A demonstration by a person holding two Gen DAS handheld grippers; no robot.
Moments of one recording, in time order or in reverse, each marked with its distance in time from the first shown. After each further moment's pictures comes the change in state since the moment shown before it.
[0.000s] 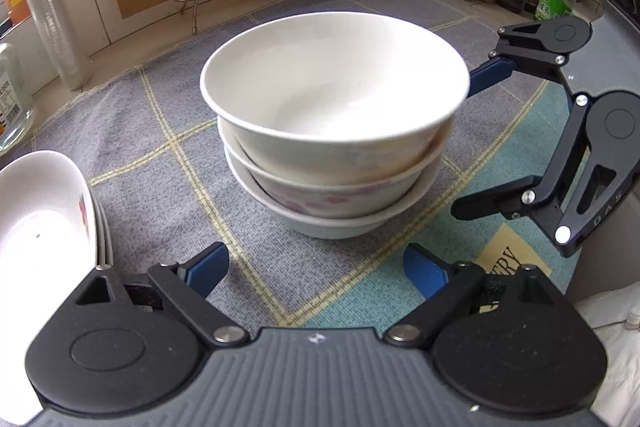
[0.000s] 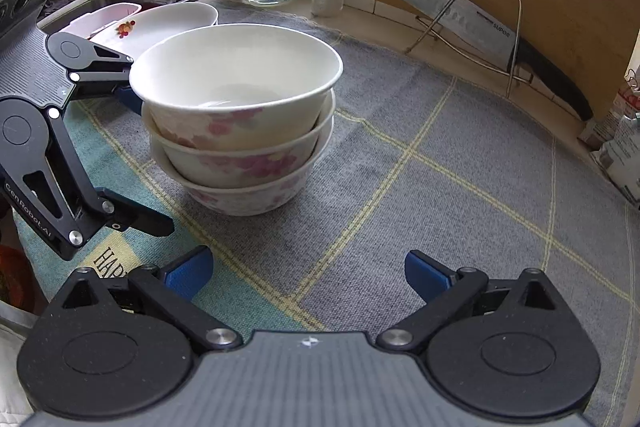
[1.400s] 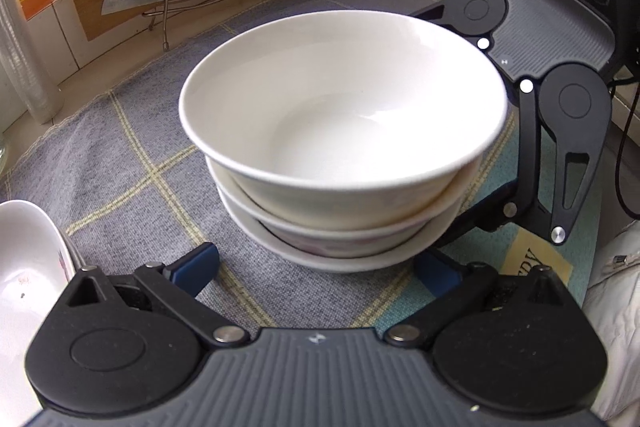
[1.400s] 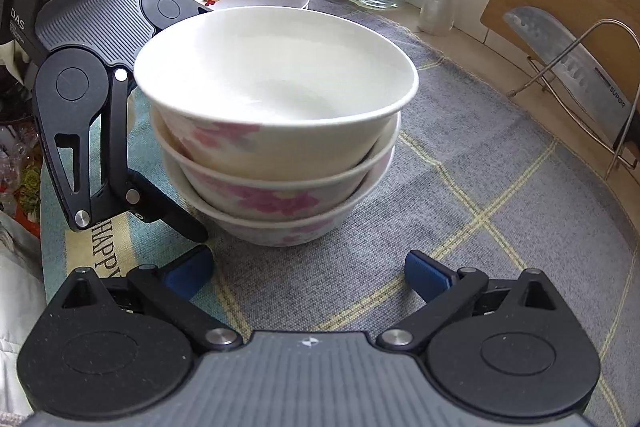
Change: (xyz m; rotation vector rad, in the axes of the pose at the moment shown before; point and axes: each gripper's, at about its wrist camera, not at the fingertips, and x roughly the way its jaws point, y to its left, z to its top) left arm 0.017 0.006 0.012 0.104 -0.014 -0.045; right arm 0.042 -0.014 0.024 -0.305 -0.016 0.259
